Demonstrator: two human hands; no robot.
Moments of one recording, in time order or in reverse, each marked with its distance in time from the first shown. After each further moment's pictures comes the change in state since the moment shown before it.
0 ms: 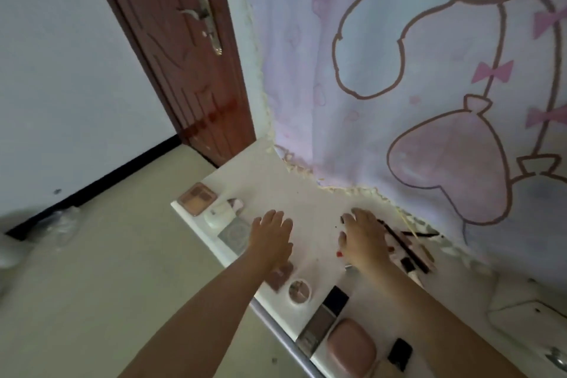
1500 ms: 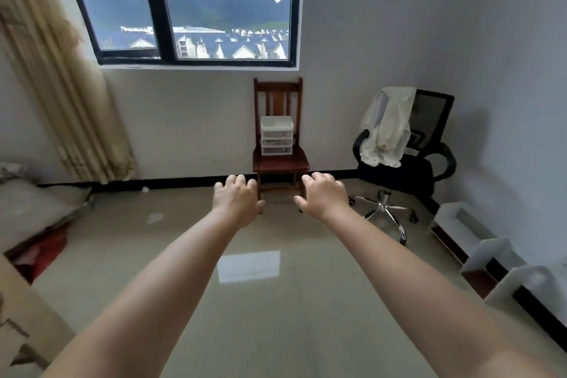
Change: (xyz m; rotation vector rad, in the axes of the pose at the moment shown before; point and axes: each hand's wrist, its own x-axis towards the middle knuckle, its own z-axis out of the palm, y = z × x) left_hand -1.320 -0.601 0.179 -0.105 -0.001 -2.474; right_hand -0.840 -1.354 0.063 0.081 -0.229 -2.322
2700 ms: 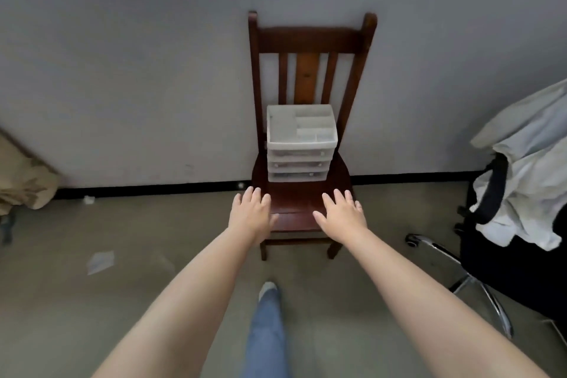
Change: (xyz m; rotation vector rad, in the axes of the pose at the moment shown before) left_hand 0.867 -0.093 0.340 -0.131 -0.411 0.034; right_hand 0.875 0.140 0.313 0.069 -0.501 0.133
